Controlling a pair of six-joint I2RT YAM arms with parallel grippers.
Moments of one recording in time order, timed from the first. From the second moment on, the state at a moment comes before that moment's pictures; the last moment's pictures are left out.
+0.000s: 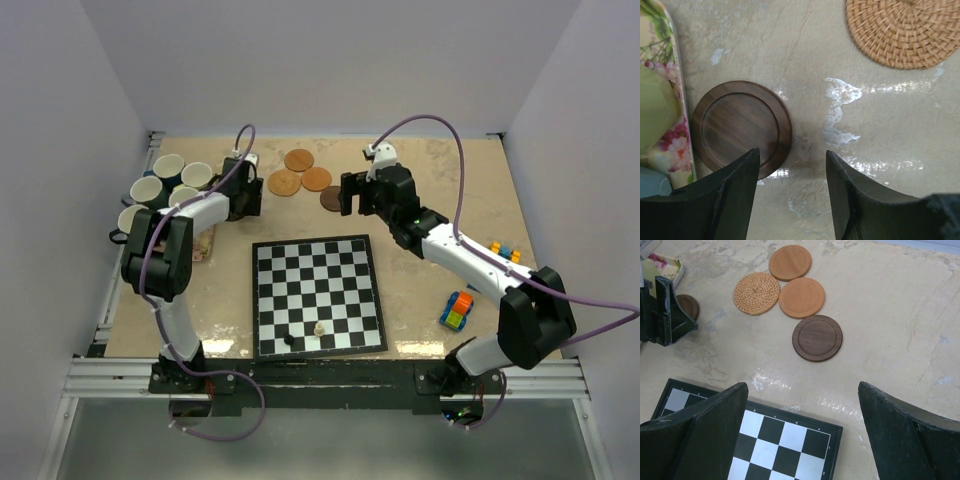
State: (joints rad) left arm -0.23 1.89 1.22 -0.15 -0.17 -0.07; right arm 0.56 1.46 1.06 0.03 0.16 0.22
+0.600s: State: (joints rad) left arm -0.21 1.95 1.21 -0.11 -0.12 -0.08; right arm 0.56 1.46 1.06 0.03 0.14 0.22
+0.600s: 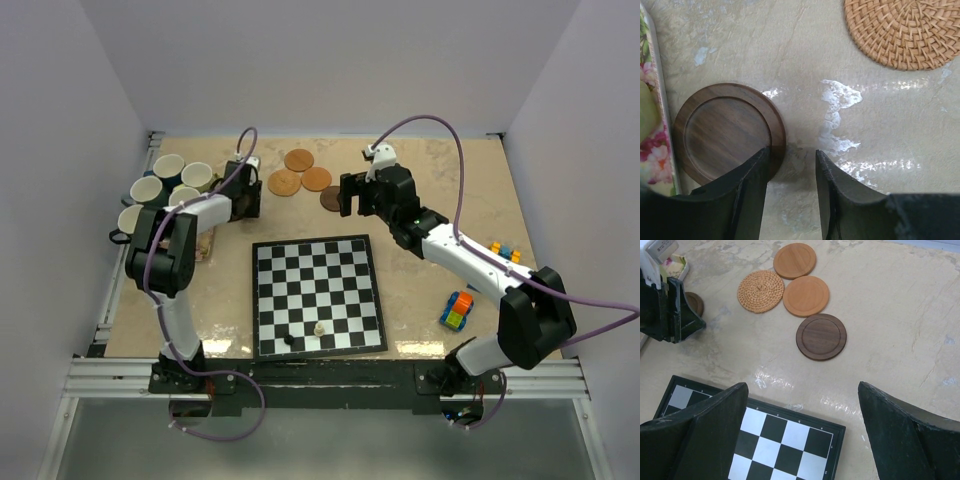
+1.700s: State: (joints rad) left arm -0.47 1.88 1.12 -0.06 0.01 -0.34; right arm 0.56 1.46 1.02 0.05 0.12 0.22
